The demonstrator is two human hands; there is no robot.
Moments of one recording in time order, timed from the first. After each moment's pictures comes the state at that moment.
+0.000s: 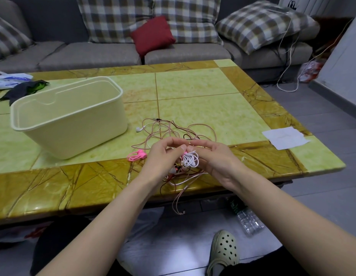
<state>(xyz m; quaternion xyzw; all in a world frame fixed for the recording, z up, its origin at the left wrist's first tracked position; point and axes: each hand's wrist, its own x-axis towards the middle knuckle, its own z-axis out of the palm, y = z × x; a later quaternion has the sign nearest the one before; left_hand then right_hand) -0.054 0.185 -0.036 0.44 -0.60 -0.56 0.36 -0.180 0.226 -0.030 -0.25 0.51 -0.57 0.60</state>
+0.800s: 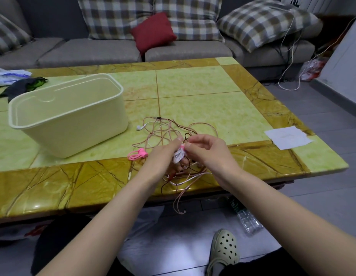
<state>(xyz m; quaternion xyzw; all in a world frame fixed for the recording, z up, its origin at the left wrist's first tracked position) -0.051 0.181 -0.034 0.50 -0.58 -0.59 0.25 -0.171 0.217 -0.035 -0.37 0.59 -0.55 0.46</state>
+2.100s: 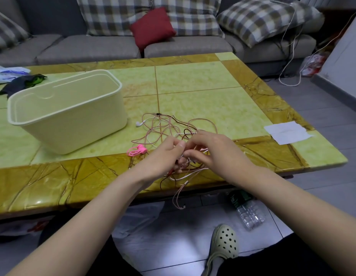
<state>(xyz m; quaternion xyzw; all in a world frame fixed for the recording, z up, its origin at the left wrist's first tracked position) -0.045 0.188 -0.024 0.40 -0.67 -0.58 0.21 -0.197 0.227 -0.032 -0.76 0.57 -0.30 0.11</state>
